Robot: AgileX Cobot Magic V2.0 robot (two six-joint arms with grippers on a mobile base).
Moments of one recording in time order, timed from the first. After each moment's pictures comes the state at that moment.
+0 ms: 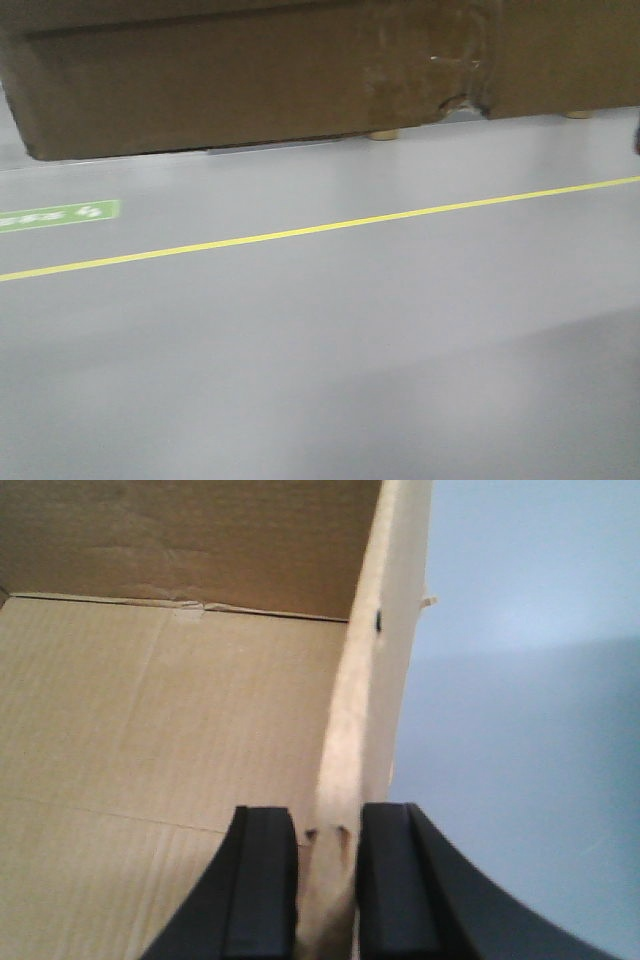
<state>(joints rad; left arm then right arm) -0.54 1.46 -1.85 0.32 1.22 -0.38 0.41 1.20 -1.59 -0.03 1.11 0.12</state>
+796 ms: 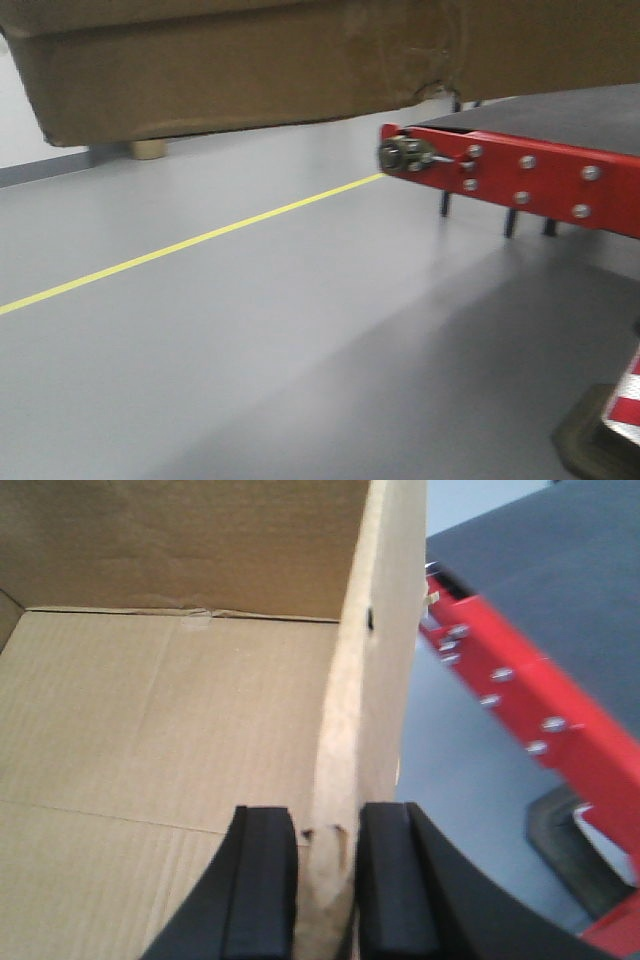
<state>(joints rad) -0.55 1.46 -1.85 0.44 1.20 -0.38 0.41 1.20 -1.59 -0.03 1.03 0.12</state>
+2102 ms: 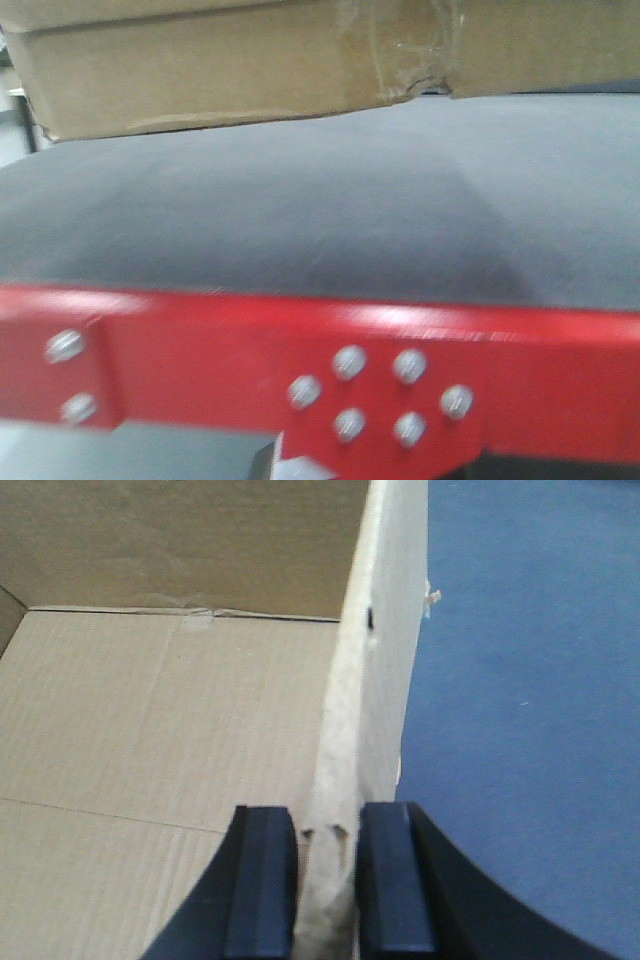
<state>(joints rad) -0.55 1.46 -1.85 0.46 1.20 -0.38 0.41 1.20 -1.59 -0.02 1.02 0.12</state>
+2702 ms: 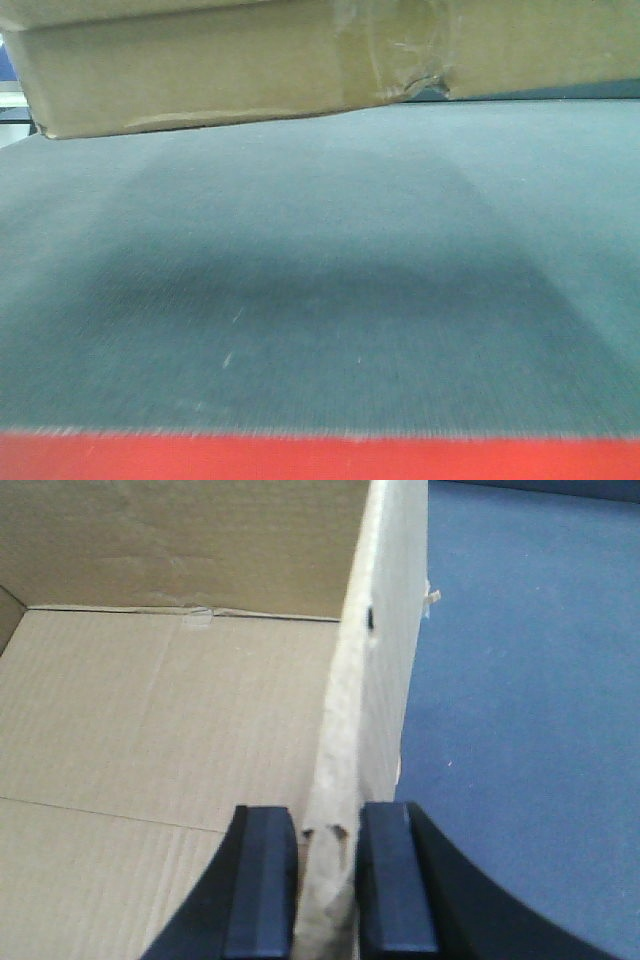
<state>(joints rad) -0.55 1.46 -1.85 0.47 1.20 -0.38 0.41 1.20 -1.59 -0.02 1.02 0.12</state>
